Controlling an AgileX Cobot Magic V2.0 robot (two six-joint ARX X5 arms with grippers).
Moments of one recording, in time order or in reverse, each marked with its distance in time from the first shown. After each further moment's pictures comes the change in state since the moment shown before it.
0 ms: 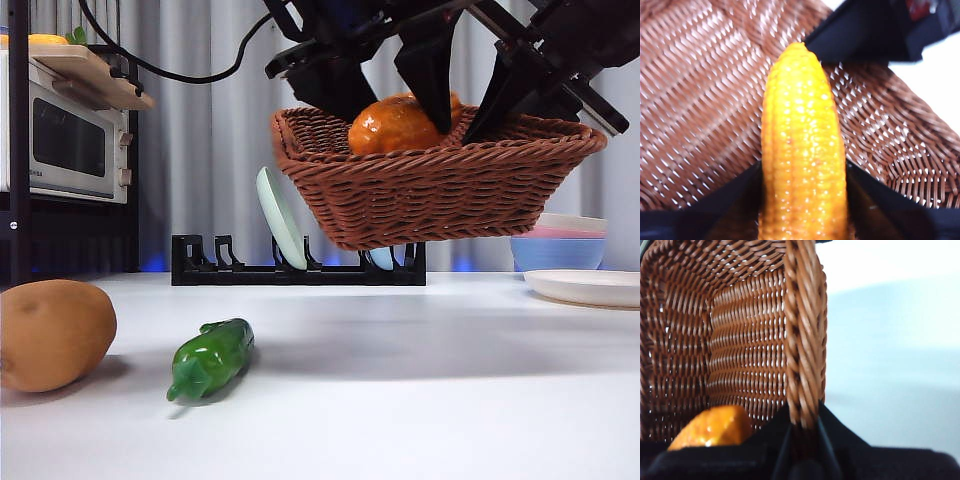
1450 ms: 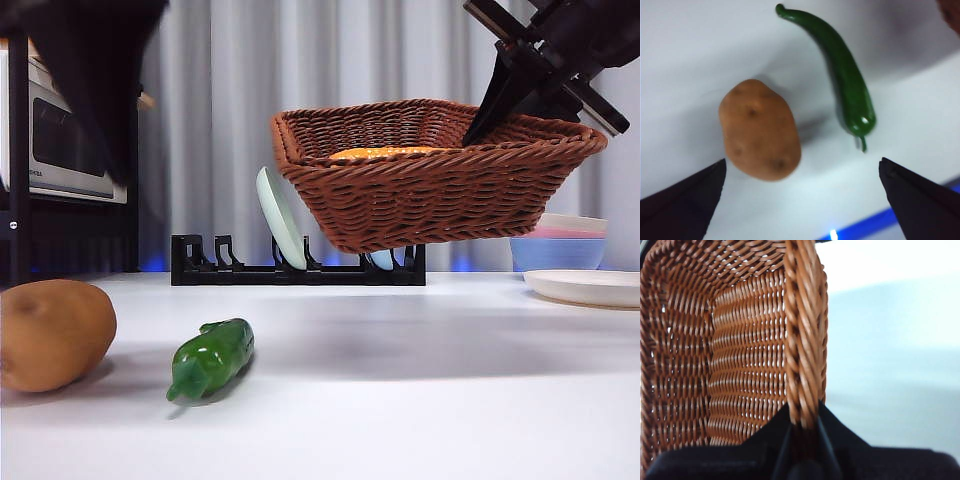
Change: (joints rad) left arm 0.187 -0.519 -0.433 -0.531 0.030 -0.289; right arm 0.000 0.000 0.000 -0.002 0.000 -0.001
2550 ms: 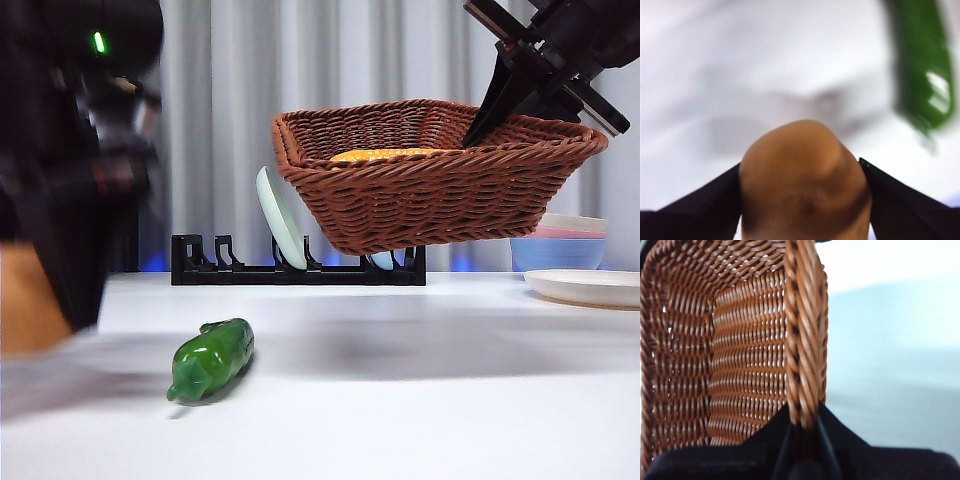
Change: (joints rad) left arm 0.157 0.258 0.054 -0.057 0.184 0.273; right arm 0.000 0.000 0.000 -0.001 0.000 -0.003
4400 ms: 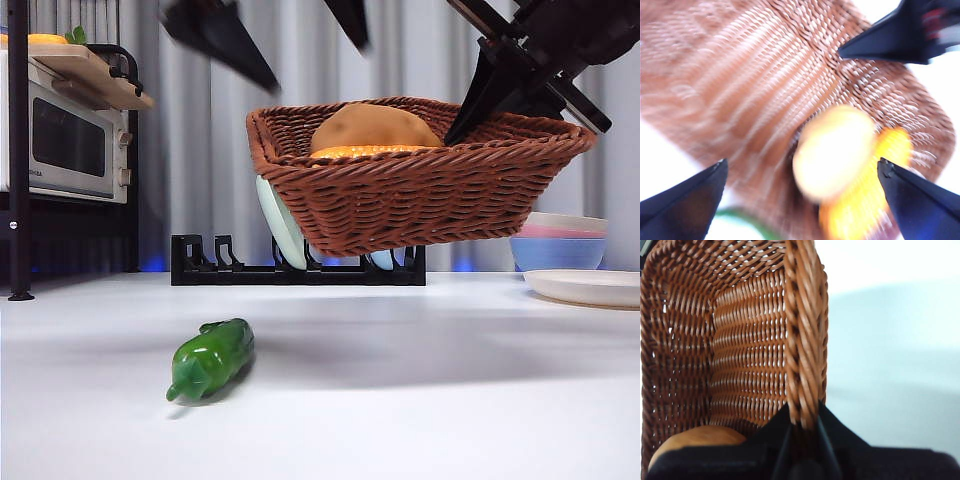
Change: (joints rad) left arm -0.195 0.019 0.425 0.242 -0.074 0.042; right arm 0.049 0.000 0.000 0.000 0.002 0.000
